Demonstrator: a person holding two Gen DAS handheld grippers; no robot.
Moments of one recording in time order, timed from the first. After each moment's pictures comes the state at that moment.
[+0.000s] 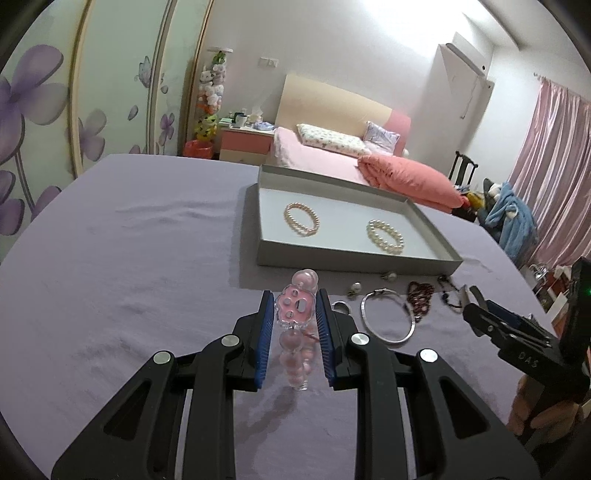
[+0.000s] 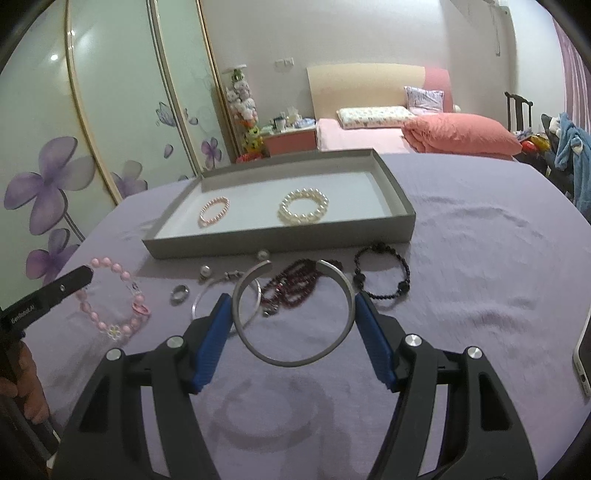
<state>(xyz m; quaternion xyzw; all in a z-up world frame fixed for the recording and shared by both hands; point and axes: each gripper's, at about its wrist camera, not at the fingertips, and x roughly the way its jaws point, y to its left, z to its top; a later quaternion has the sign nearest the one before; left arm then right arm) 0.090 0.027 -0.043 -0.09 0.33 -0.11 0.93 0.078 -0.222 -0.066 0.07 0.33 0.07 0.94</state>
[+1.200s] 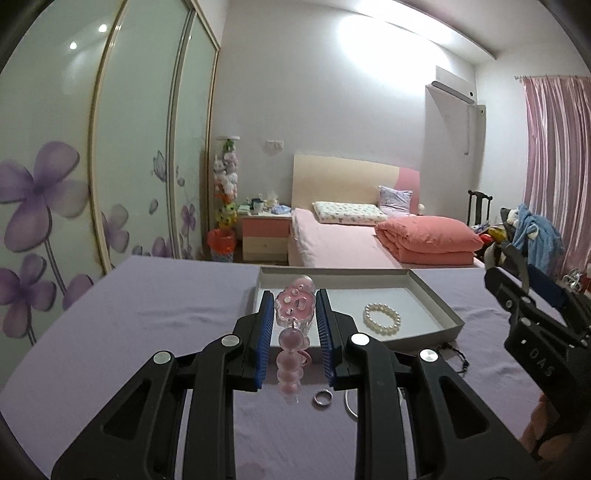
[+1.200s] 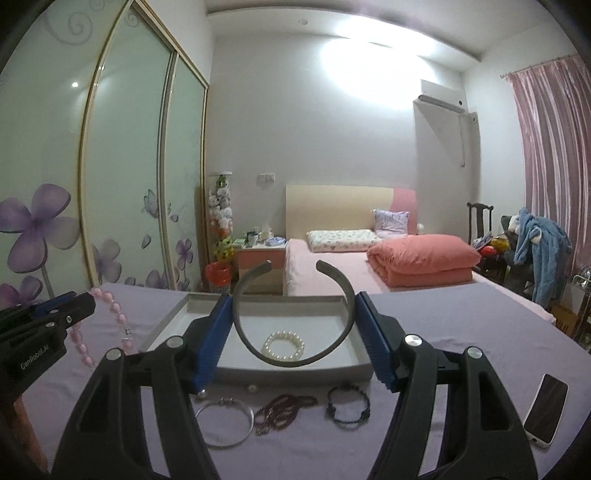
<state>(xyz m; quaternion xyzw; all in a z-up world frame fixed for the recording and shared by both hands) 0.077 -0.030 0.002 -0.01 0.17 -0.04 0.98 0.059 -0.202 0.011 0.01 0.09 -0.02 1.00</state>
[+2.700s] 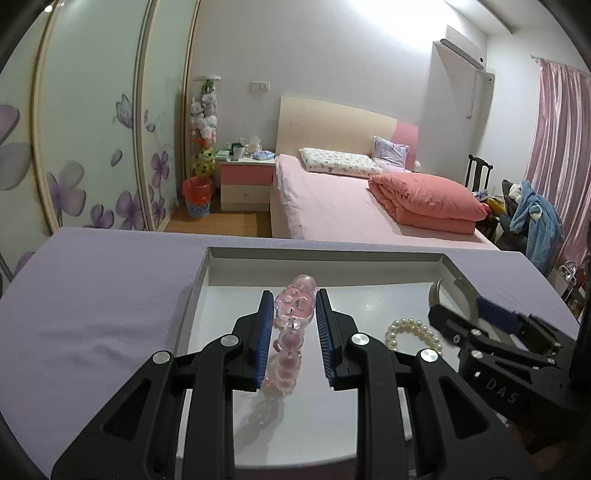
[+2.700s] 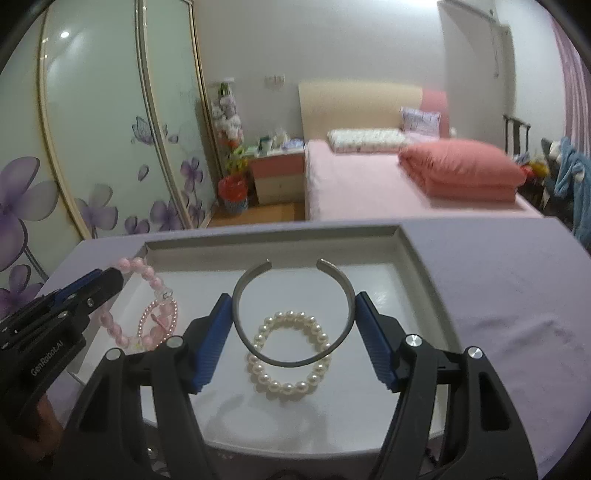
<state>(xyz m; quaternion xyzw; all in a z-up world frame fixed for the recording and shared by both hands) 0.231 -0.045 -0.042 -0.04 0.28 -0.08 0.95 0.276 -0.214 -0.064 0.06 0.32 0.04 0.94</state>
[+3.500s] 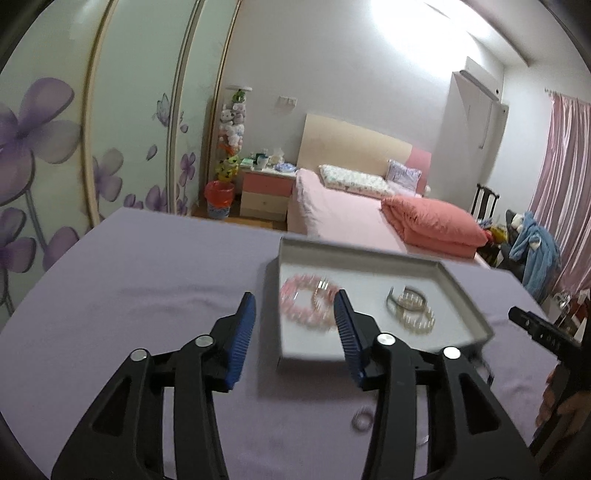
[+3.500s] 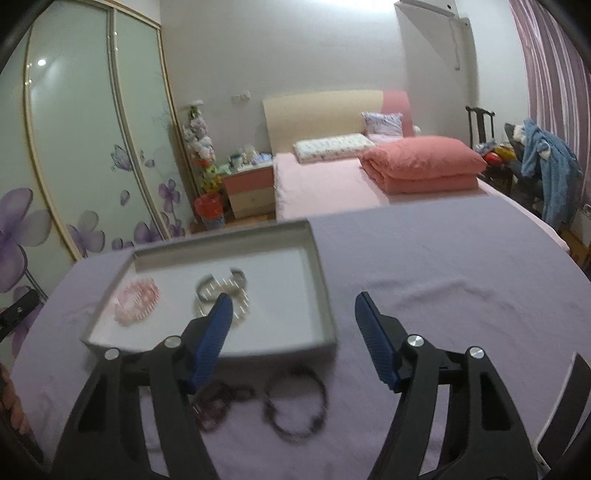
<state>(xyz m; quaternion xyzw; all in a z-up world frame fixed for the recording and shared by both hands) 0.140 0.034 -0.013 -0.07 0.27 -0.05 0.96 0.164 -0.298 -0.046 0.09 0.31 -0.02 0.95</state>
